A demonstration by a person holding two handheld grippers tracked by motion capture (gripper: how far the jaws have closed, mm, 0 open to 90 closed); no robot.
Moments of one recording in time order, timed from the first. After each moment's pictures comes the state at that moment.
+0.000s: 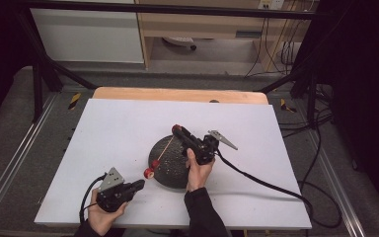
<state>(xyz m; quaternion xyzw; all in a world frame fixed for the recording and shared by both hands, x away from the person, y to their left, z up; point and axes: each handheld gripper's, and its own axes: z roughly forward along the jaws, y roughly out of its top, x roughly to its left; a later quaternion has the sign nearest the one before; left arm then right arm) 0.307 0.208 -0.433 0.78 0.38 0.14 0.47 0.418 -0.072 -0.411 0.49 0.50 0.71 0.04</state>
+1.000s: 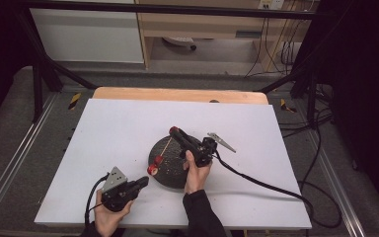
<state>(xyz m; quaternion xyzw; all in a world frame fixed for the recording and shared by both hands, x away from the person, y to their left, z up) 0.307 0.195 -0.431 0.75 0.40 0.15 0.50 0.414 -0.067 -0.417 0.49 0.48 0.73 0.00</state>
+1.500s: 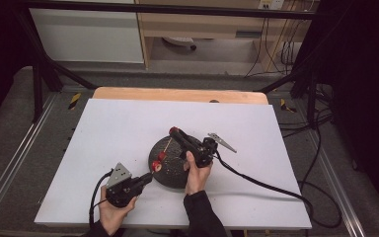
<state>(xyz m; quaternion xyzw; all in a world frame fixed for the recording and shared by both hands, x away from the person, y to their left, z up) 0.315 0.184 -0.424 0.75 0.40 0.15 0.51 0.411 -0.068 -0.414 0.49 0.48 0.73 0.00</state>
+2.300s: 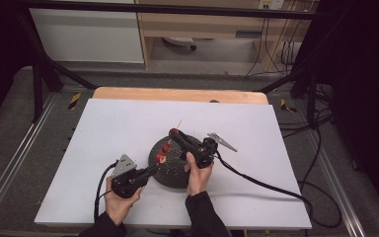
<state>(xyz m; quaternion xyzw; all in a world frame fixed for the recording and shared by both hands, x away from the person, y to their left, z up) 0.334 0.172 -0.413 0.75 0.39 0.15 0.52 0.409 -0.070 -0.412 0.48 0.50 0.72 0.00</state>
